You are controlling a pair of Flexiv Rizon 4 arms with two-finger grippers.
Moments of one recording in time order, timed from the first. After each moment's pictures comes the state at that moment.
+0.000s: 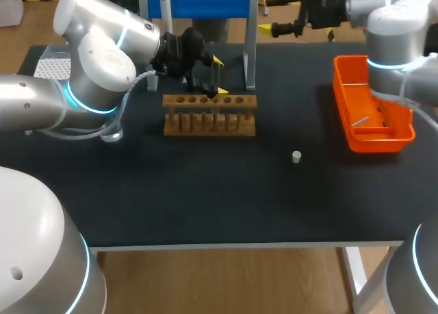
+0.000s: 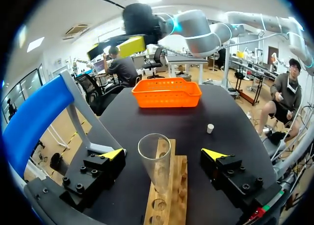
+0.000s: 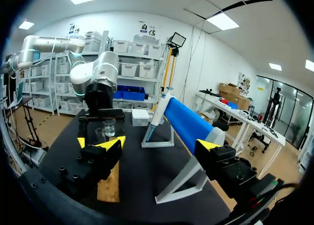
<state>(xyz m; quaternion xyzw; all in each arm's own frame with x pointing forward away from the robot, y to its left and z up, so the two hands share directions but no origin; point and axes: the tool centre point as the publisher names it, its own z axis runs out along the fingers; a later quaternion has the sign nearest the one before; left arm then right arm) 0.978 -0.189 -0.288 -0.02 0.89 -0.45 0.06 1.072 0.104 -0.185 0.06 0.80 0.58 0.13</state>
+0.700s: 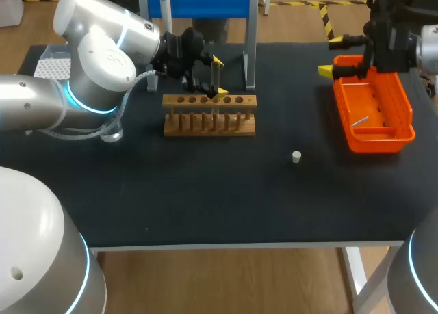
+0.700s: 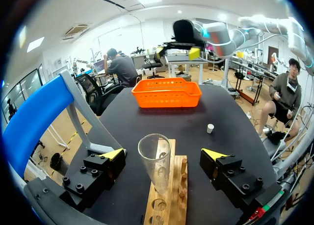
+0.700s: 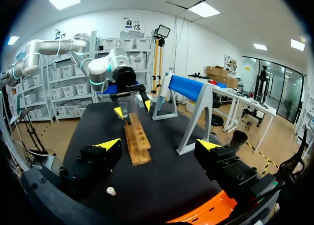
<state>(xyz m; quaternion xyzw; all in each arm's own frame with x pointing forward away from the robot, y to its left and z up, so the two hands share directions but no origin) 0.978 -0.189 -0.288 -0.02 0.89 -0.45 0.06 0.954 -0.020 -0.226 0.15 0.81 0.55 0.12</state>
